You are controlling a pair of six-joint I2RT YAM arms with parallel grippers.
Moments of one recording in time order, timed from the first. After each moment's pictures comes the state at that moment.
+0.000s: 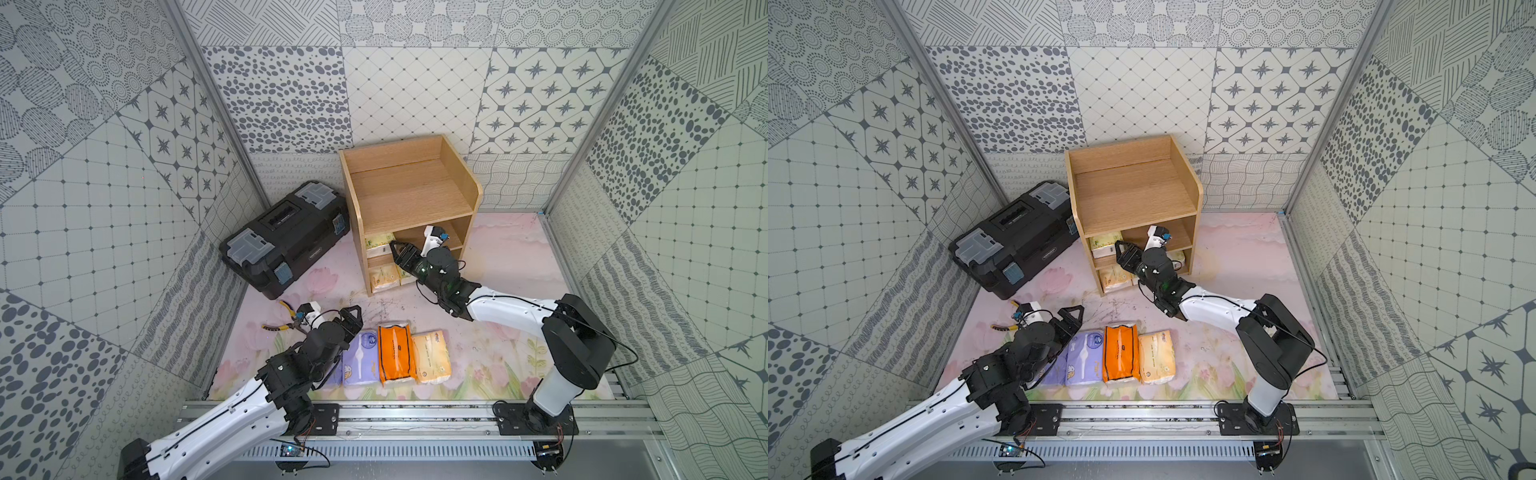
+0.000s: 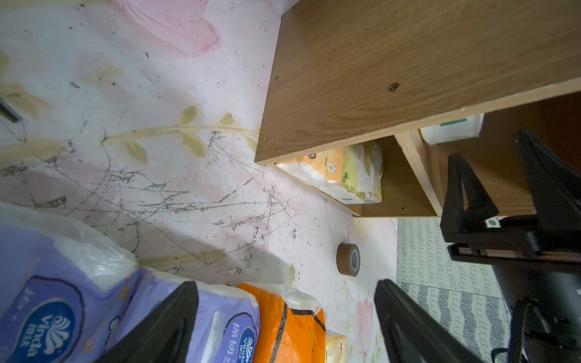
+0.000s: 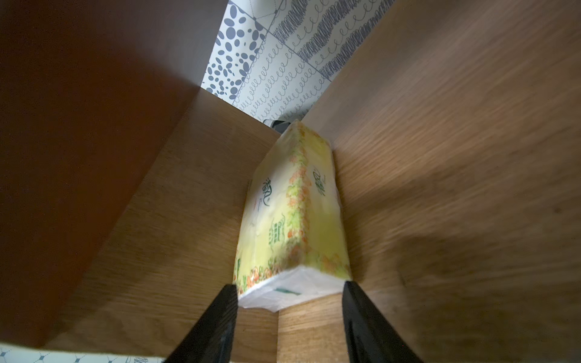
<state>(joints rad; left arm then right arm) -0.78 0.56 0.40 -0.40 -0.45 -1.35 0.79 1.71 1.04 0.54 0.17 1.03</state>
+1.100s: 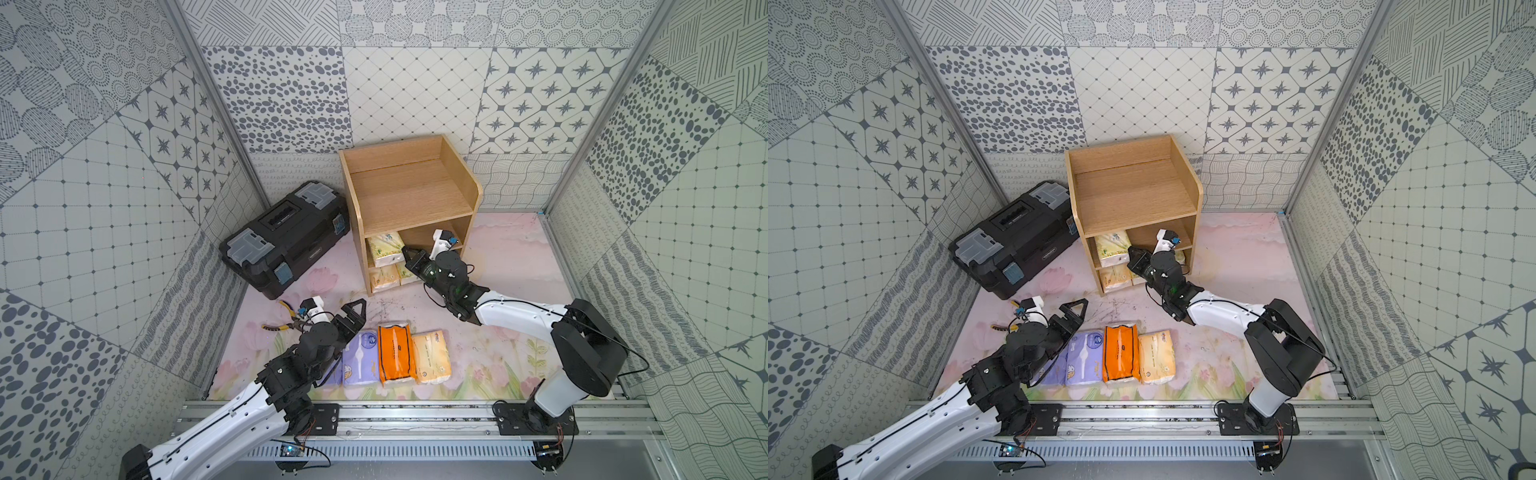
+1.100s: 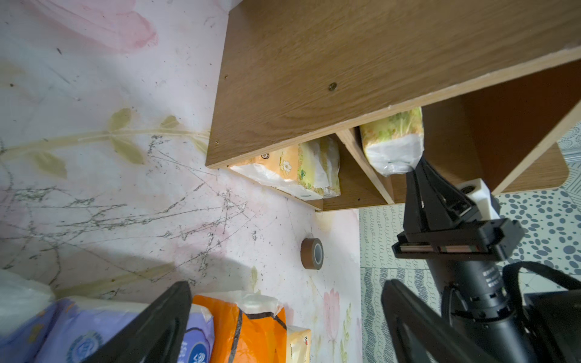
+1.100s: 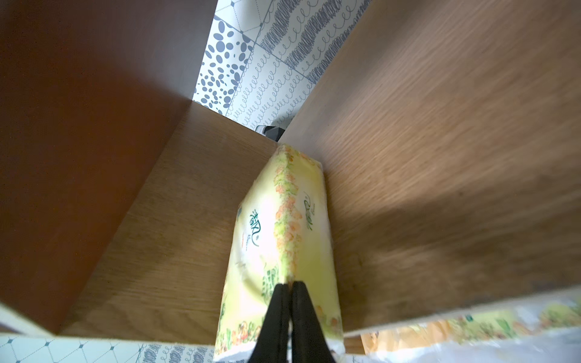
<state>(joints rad) -0.76 0.55 0.35 -0.18 -0.38 -1.27 0.77 1.60 0.92 0.53 0.16 1.07</state>
